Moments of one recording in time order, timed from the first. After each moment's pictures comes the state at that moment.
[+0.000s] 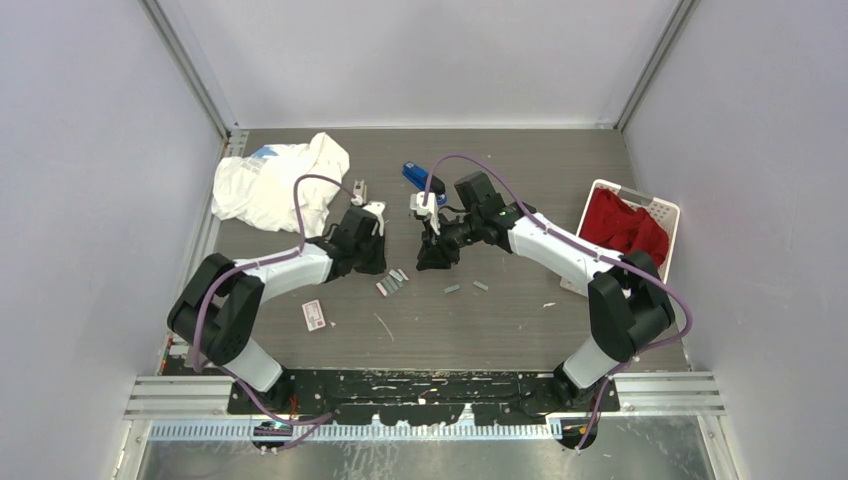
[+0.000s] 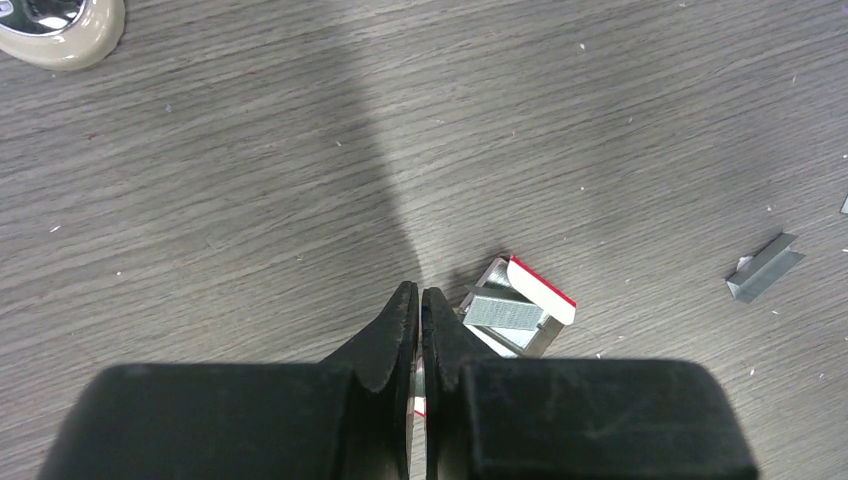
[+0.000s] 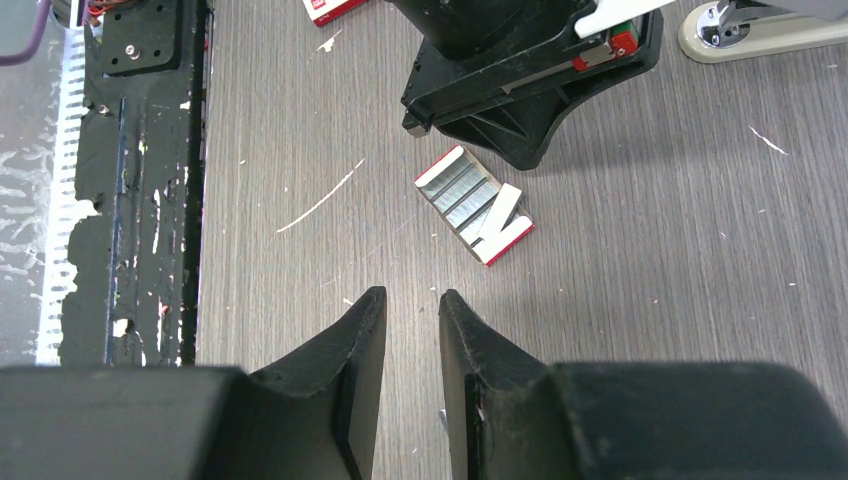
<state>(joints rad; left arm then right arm) -0.58 1.57 0.82 -0.10 0.00 -0.38 0.59 1.58 1.12 -0.37 -0.84 -0.50</state>
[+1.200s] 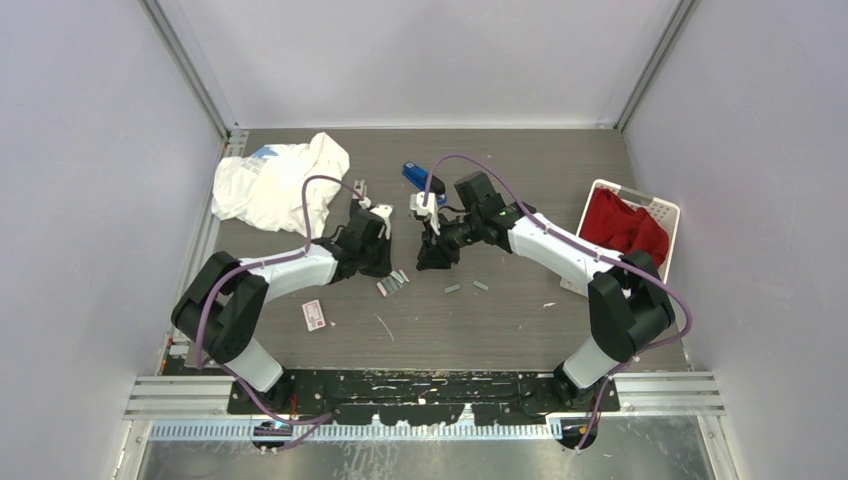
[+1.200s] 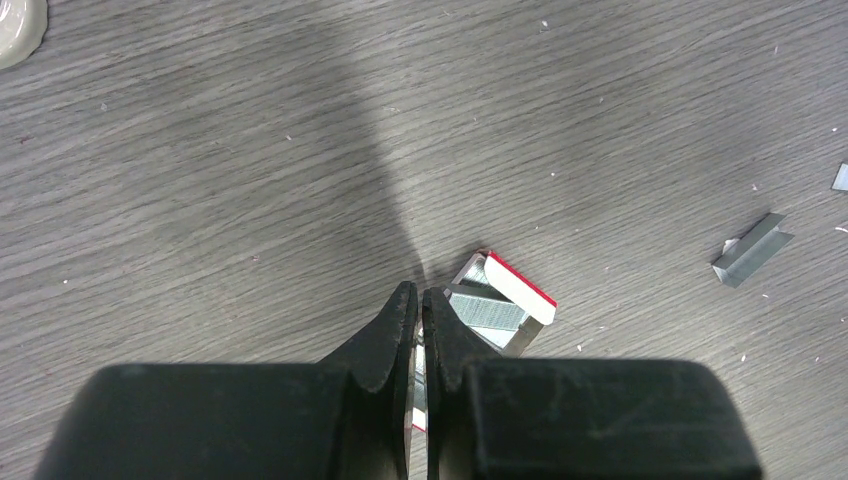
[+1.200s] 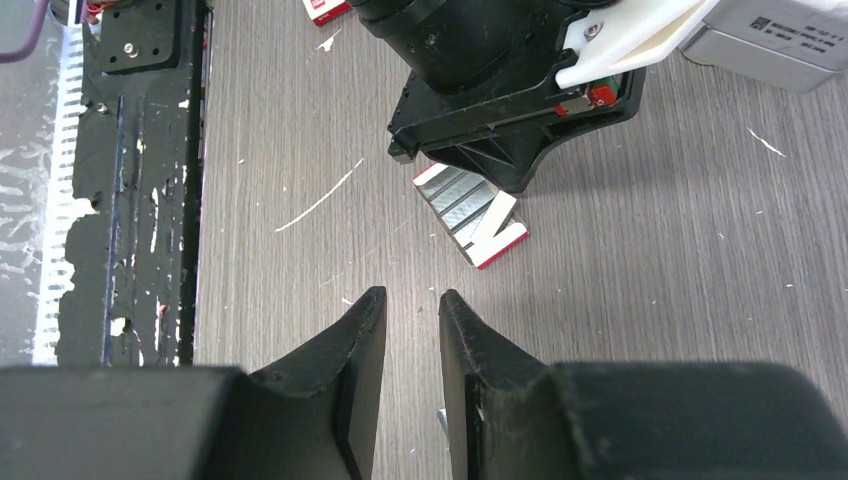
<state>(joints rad) -0.62 1.60 0.83 -0.11 0.00 -0.37 0.59 1.58 1.12 -0.37 -0.84 -0.50</state>
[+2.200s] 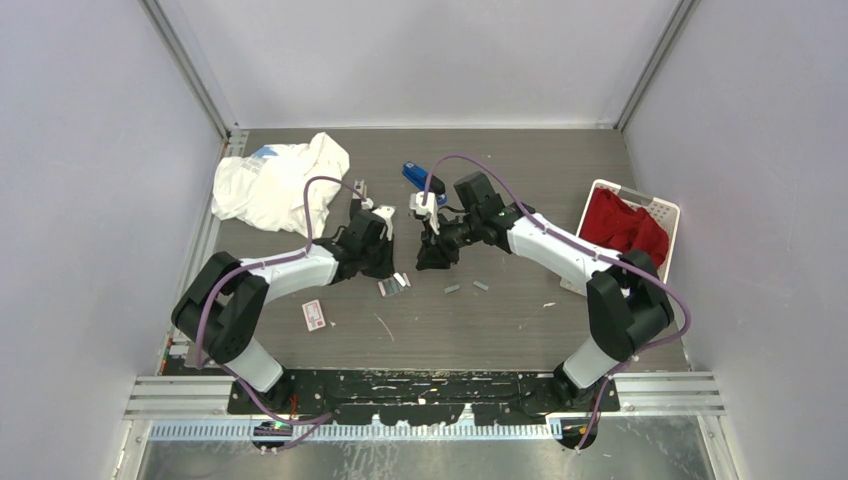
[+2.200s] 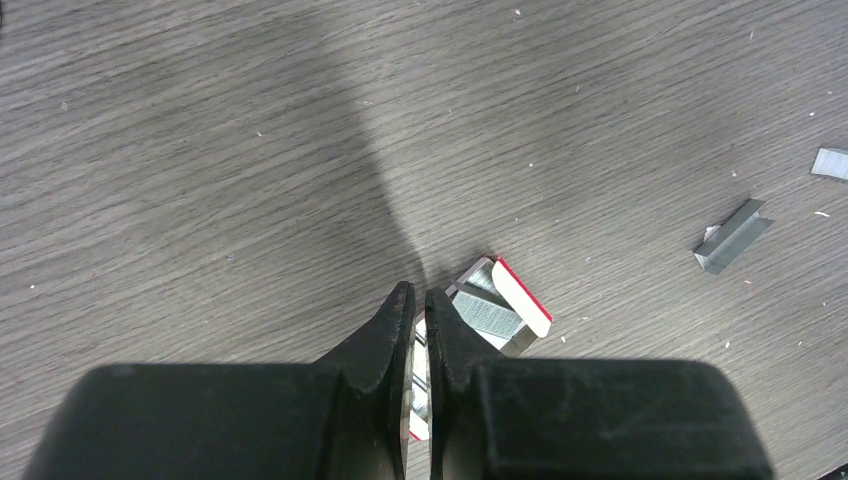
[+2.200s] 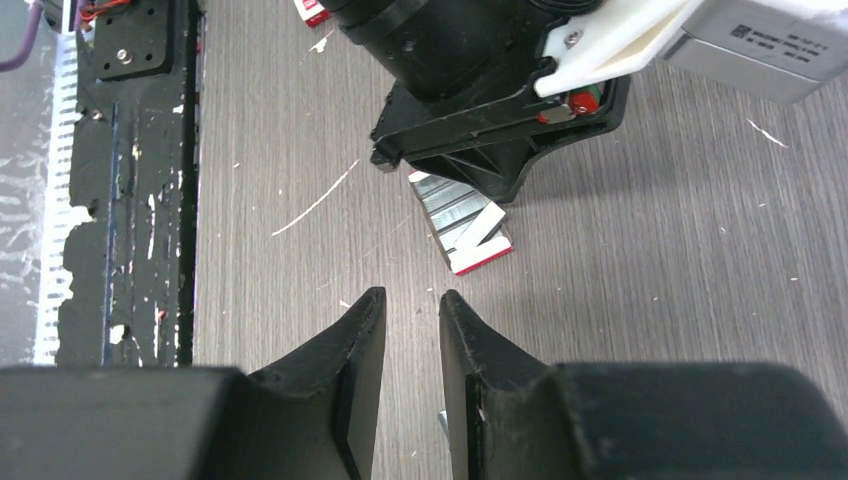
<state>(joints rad) -0.63 1.60 0.83 -0.11 0.03 -0.37 0.59 1.58 1.12 -0.36 -0.83 -0.49</state>
